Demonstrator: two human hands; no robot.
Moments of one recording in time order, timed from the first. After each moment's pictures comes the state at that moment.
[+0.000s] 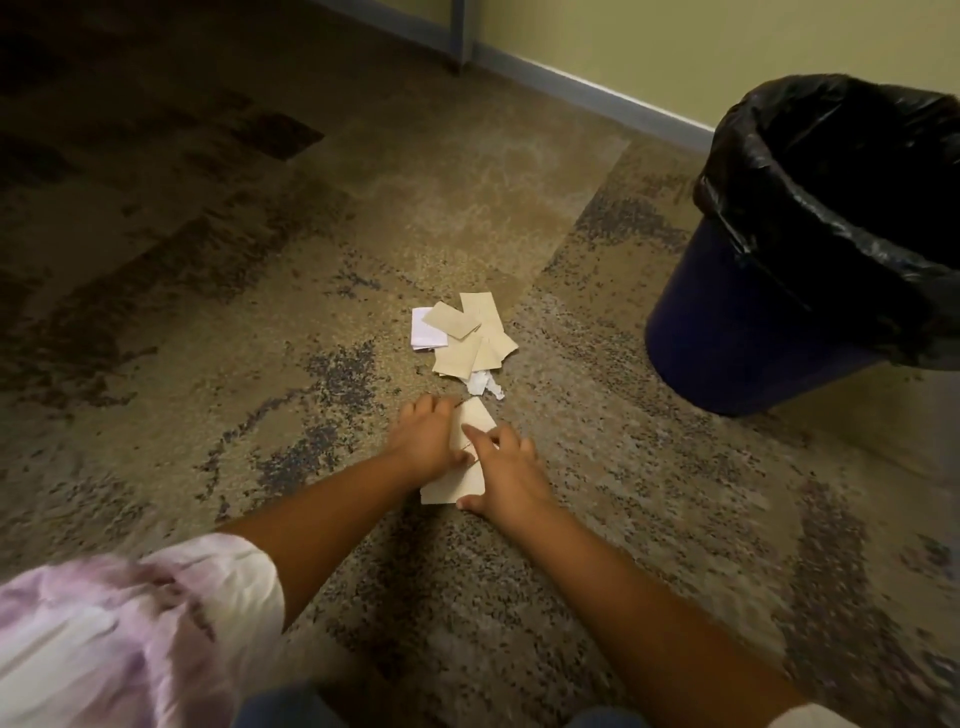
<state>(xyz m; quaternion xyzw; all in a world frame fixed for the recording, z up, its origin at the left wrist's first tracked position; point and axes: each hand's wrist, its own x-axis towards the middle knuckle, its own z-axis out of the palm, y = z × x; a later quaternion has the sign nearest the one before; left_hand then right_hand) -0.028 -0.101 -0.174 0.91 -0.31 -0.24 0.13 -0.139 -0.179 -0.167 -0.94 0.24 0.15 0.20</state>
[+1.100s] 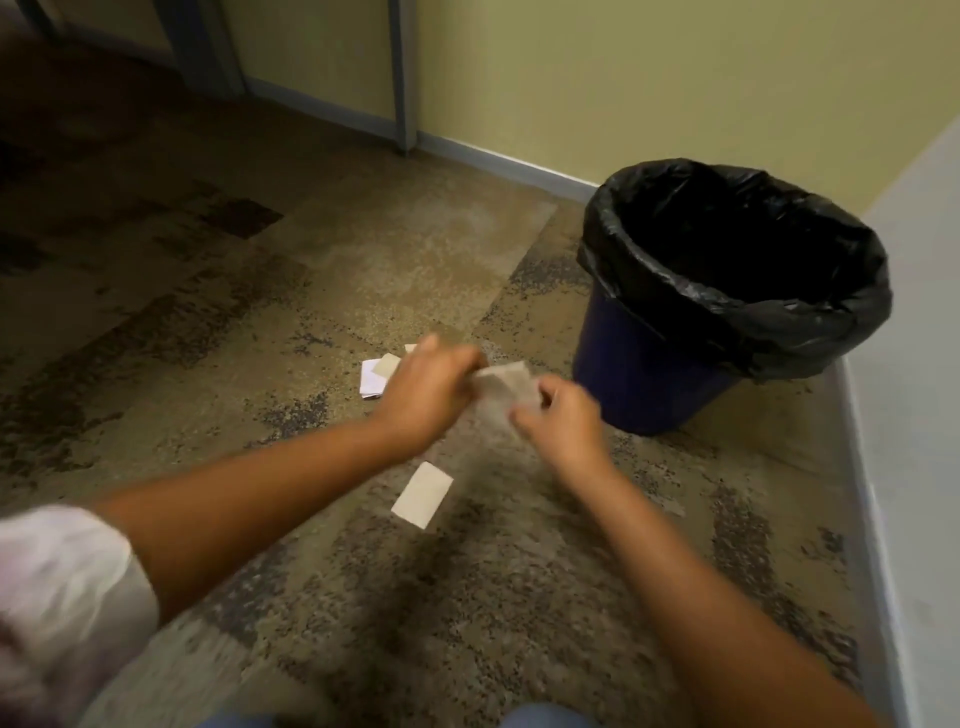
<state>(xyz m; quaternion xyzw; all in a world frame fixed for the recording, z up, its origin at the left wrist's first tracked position) -0.071 -0.151 0.000 0.86 -0.44 -0.06 0.25 -0.185 -0.252 -0.019 -0.82 0.38 -0.13 0.41</state>
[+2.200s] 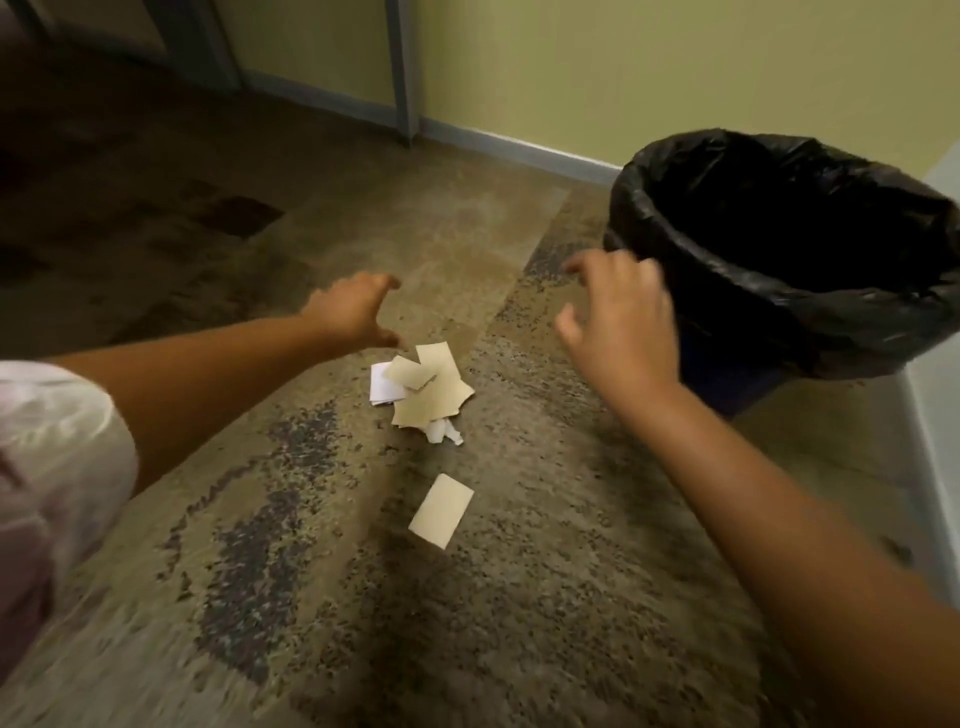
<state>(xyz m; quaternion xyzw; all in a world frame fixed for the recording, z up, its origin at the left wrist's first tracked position) 0.075 -0.155 -0.016 0.91 -0.40 -0.10 0.09 -0.146 -0.294 0.029 -0.92 0.29 -0.26 0.04</state>
